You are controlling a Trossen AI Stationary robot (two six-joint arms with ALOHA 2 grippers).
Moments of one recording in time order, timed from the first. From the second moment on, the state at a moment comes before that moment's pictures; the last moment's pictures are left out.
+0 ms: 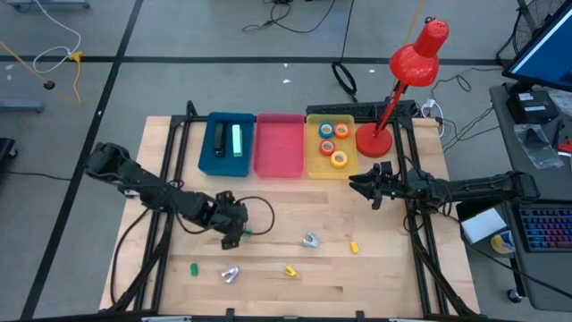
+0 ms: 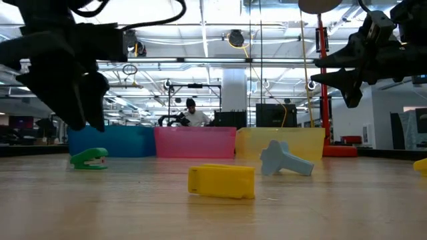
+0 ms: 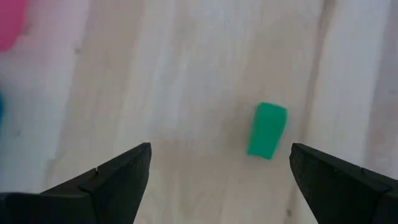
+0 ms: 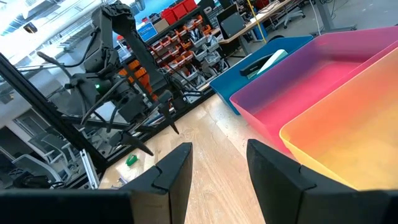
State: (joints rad) left arm -0.38 1.44 0.79 -0.55 -0.23 -0.51; right arm -0.02 0.45 0.02 0.42 0.16 0.58
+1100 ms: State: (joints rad) left arm -0.38 1.58 0.79 -0.38 -0.17 -0.51; right arm -0.02 0.45 0.02 0.42 0.16 0.56
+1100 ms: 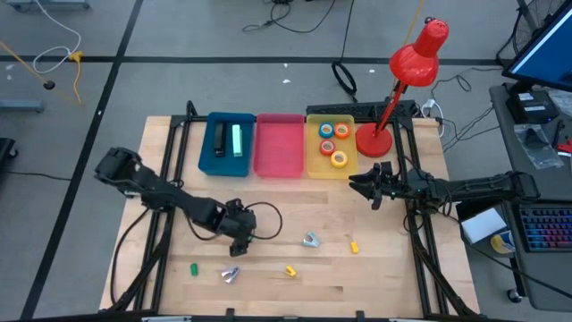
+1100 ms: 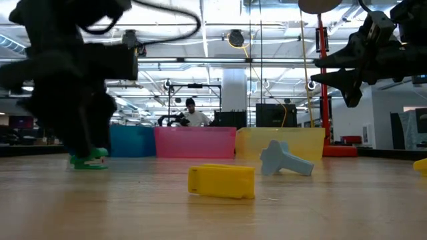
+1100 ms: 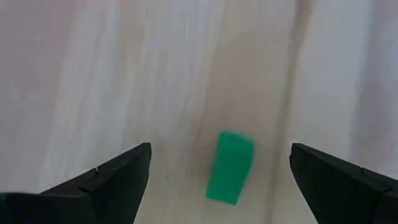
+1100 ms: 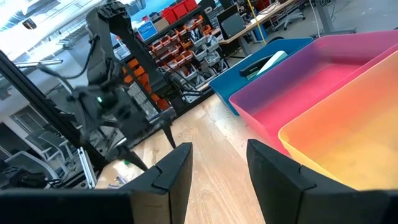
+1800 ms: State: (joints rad) left arm -0.39 1.65 0.79 -0.36 -0.17 -0.58; right arm -0.02 0.45 0.02 0.42 0.16 0.58
